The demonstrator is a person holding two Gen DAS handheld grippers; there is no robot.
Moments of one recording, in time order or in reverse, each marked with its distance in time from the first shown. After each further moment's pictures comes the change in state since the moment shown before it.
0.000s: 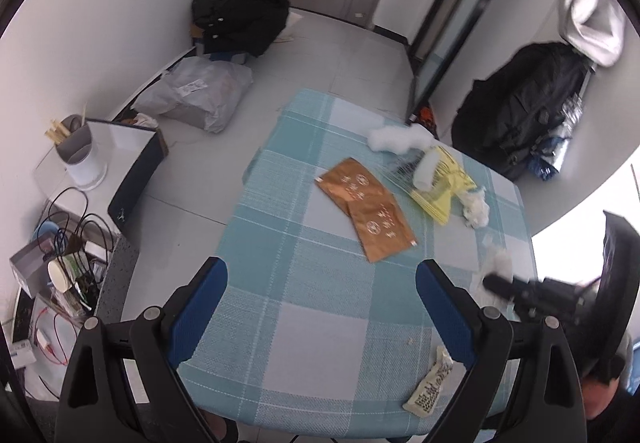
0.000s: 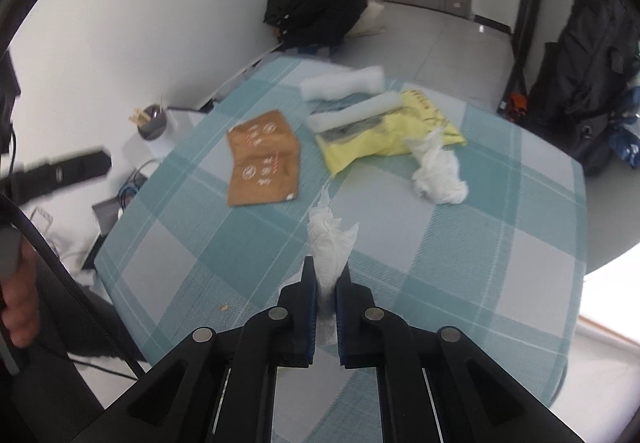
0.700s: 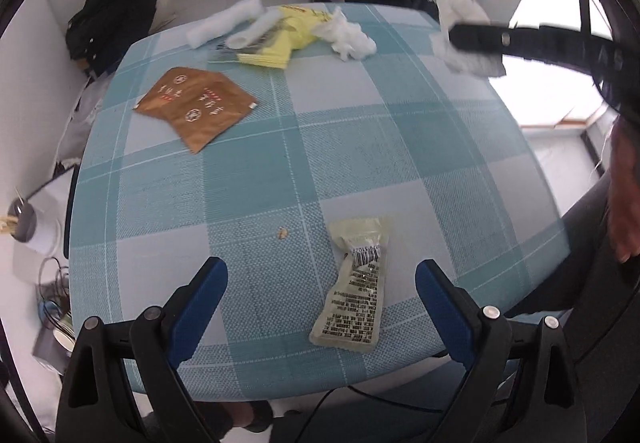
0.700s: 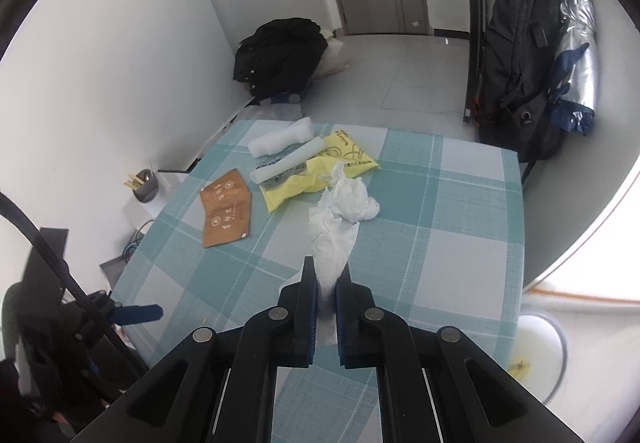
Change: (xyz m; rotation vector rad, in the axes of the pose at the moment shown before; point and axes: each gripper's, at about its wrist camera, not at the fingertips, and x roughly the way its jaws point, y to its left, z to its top) left arm 0.046 -0.107 -0.080 0.464 0.249 -0.022; right arm -0.052 -0.056 -0.015 0.151 -0.148 0.012
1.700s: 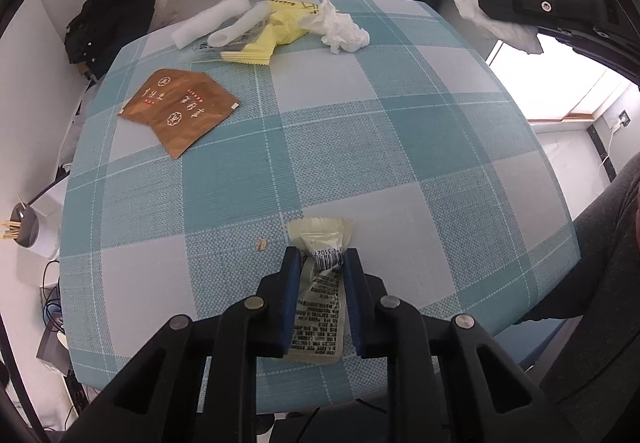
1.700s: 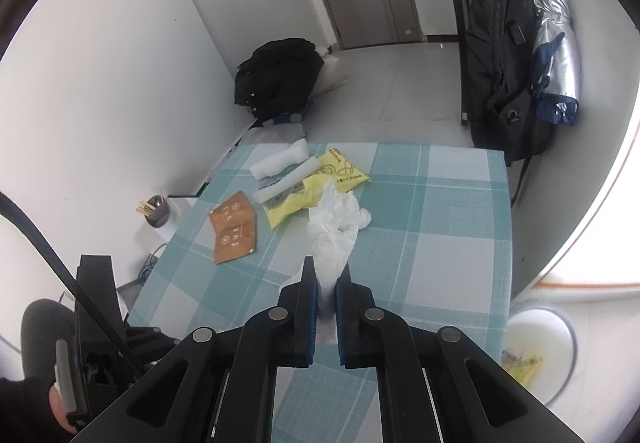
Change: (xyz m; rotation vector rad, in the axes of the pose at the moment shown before) left arm 0.007 -0.009 0.002 -0.008 0.008 0.027; right arm -0.024 -0.013 -0.003 0.075 -0.061 0.042
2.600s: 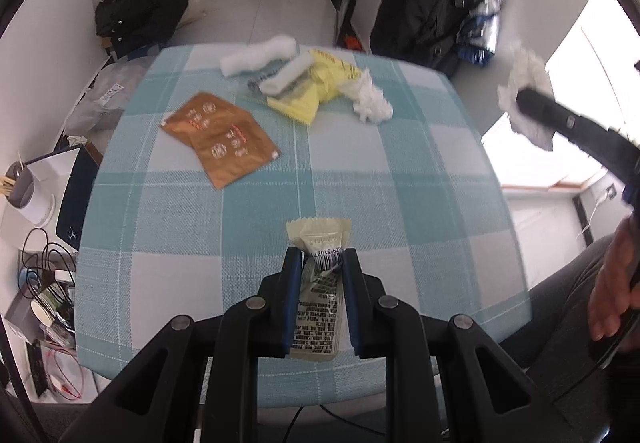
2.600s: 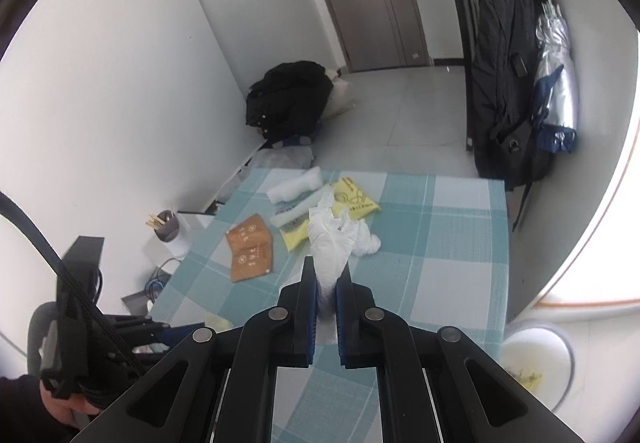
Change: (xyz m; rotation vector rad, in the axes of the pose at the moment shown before) left arm -0.037 0.032 0.025 -0.213 -0.122 -0.095; right arm -0.025 0.013 0.006 -0.035 -0.092 0.013
